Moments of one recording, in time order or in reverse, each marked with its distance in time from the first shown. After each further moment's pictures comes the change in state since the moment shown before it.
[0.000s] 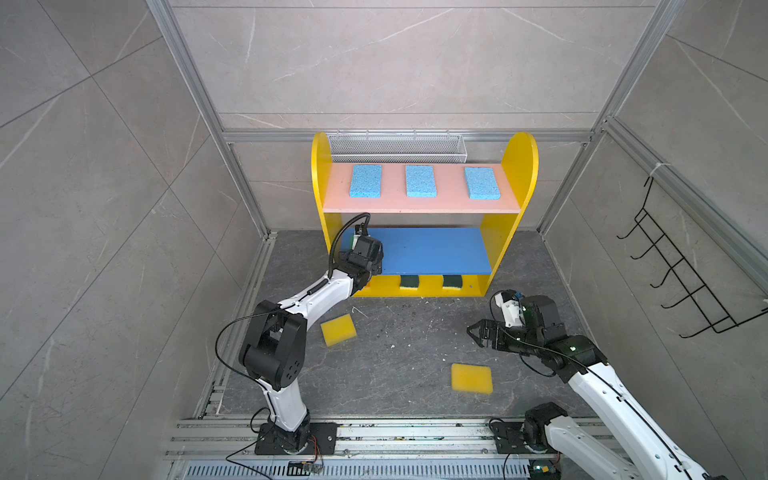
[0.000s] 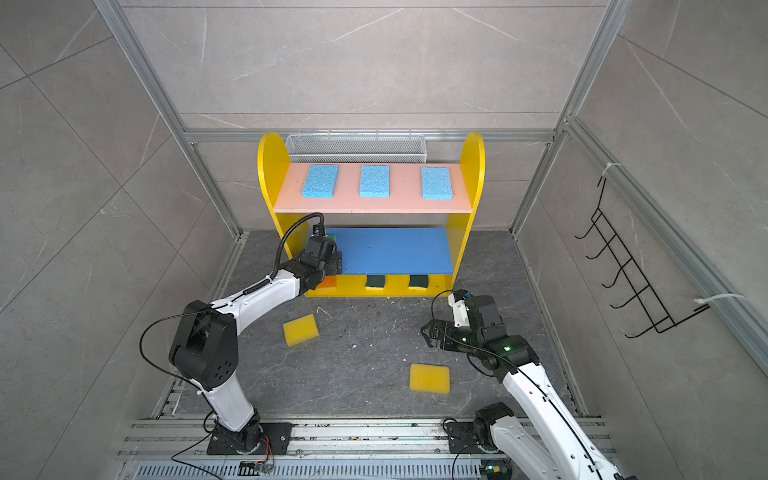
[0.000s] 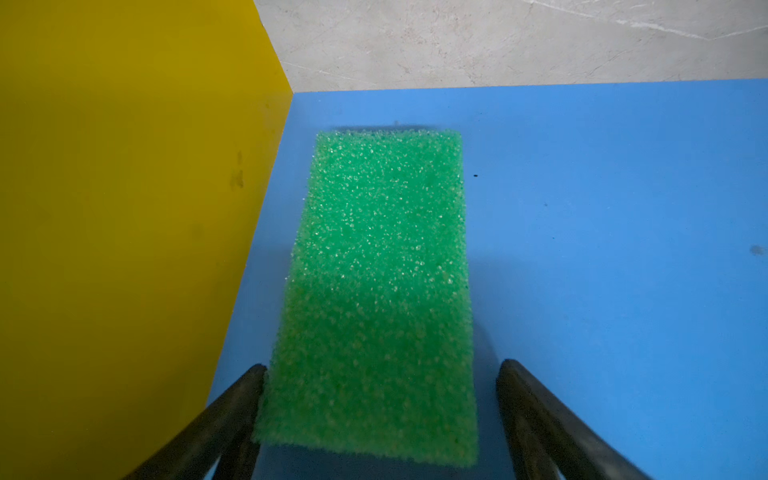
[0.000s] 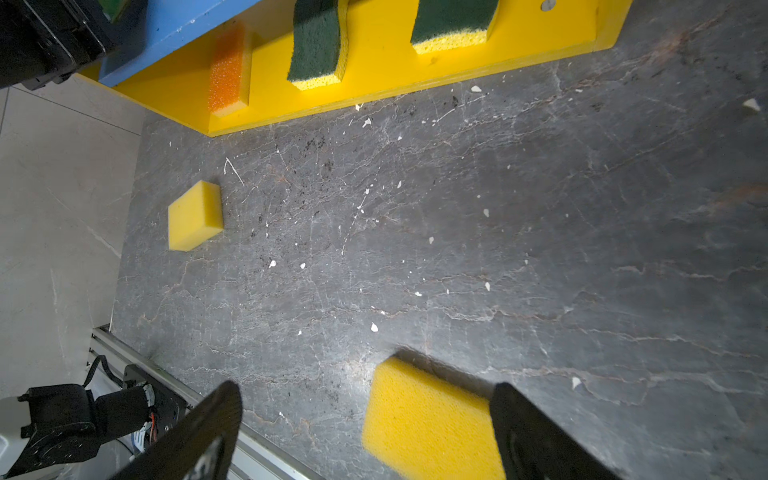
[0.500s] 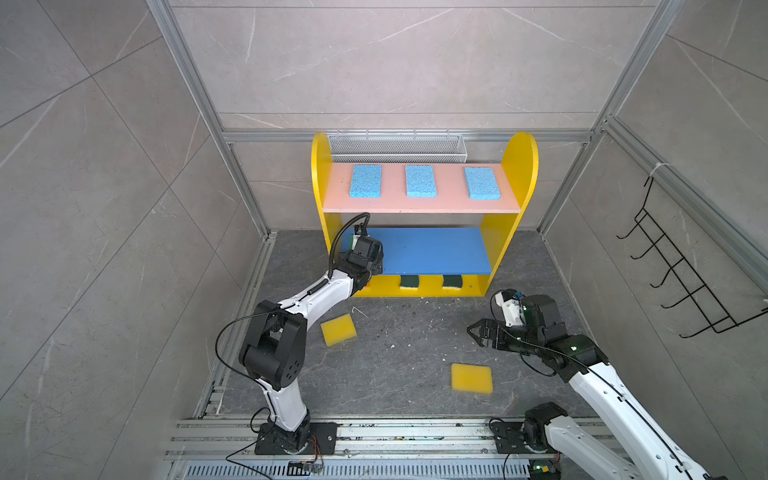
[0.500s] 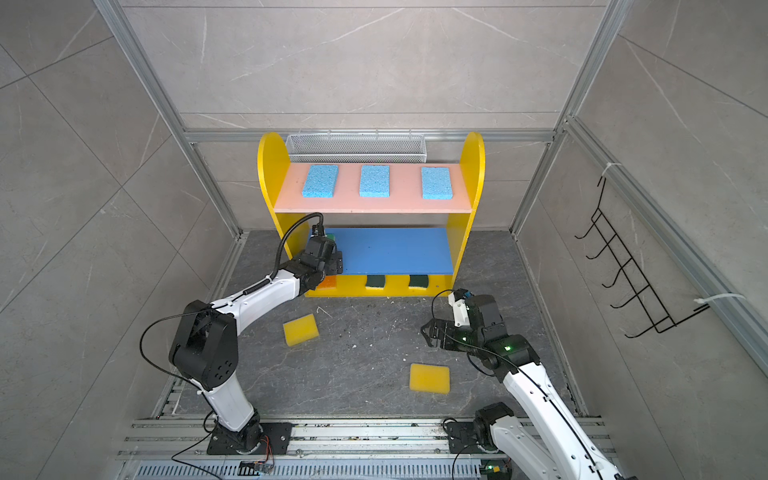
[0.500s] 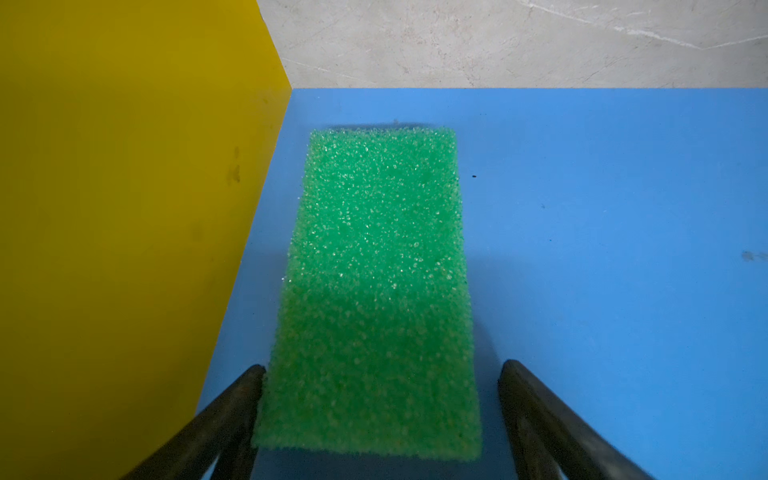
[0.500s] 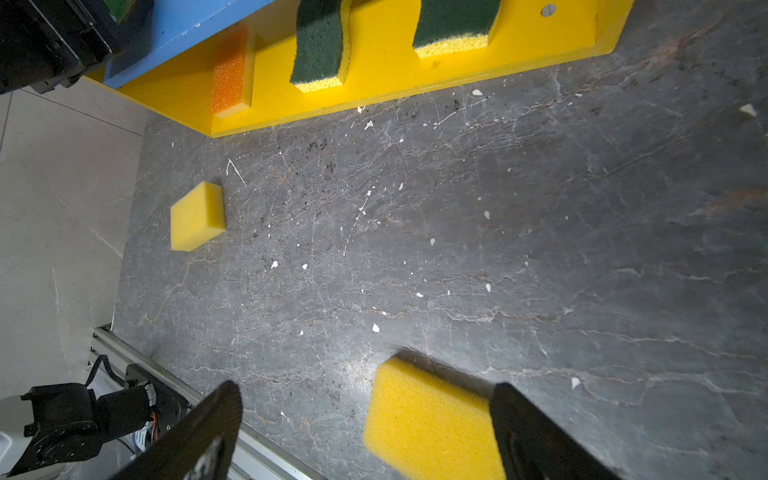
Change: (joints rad) left arm 0.000 -0.002 -0.008 0.005 0.003 -0.031; right arm 0.000 0.000 0.008 -0.003 0.000 -0.002
